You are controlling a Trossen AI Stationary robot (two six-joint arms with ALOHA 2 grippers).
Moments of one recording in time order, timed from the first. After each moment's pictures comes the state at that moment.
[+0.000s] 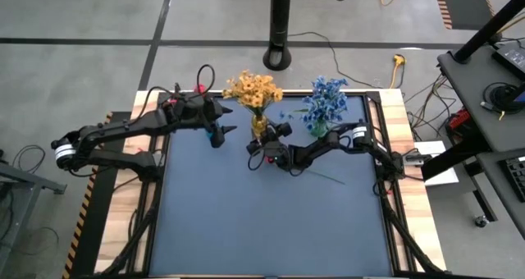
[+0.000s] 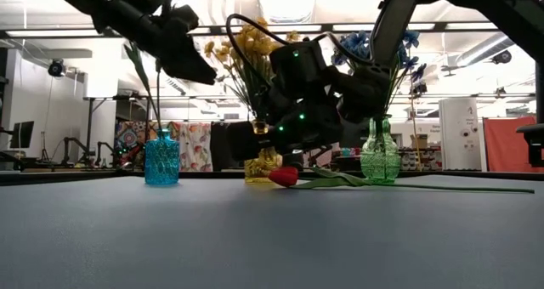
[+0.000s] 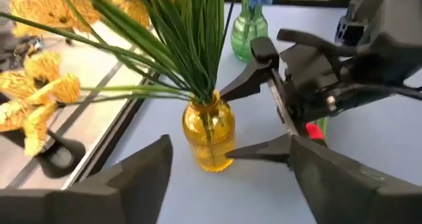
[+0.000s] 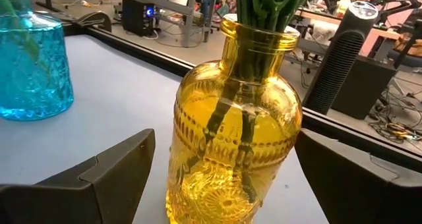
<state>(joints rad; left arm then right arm) 0.46 1.09 0.74 -0.15 0.09 0.17 -0.07 2.27 1.16 0.86 0.97 0.05</state>
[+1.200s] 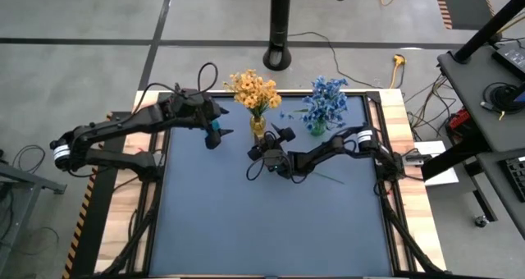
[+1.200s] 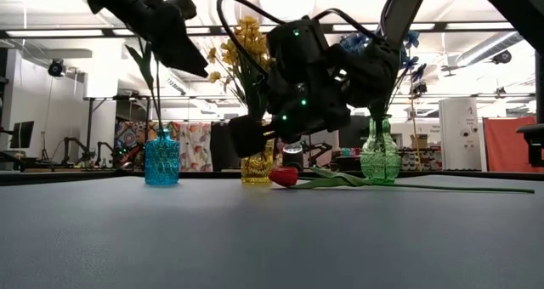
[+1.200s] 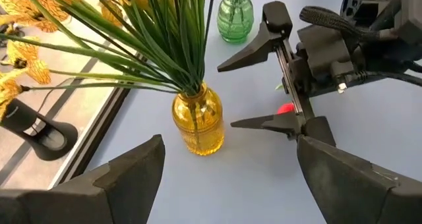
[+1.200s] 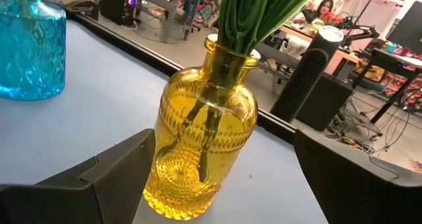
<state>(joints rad) 0.44 1.07 0.86 -0.40 0.09 0.17 0.01 2.21 1.16 0.76 1.13 -0.03</state>
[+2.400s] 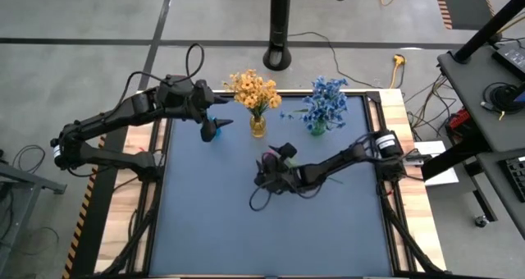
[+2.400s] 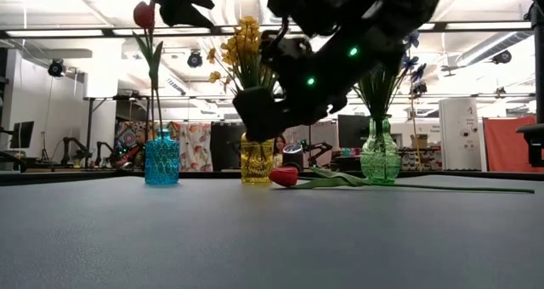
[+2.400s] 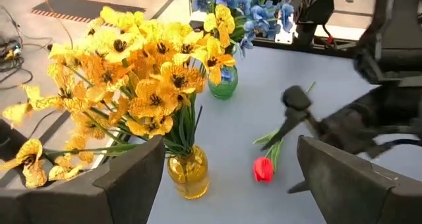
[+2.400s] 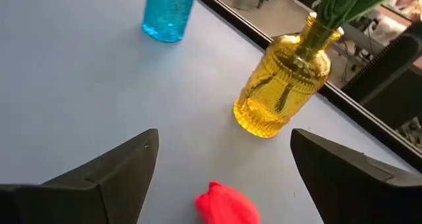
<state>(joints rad) 0.39 1.07 1.15 -0.57 0.09 0.09 0.18 2.03 1.16 0.18 0.96 0.27</state>
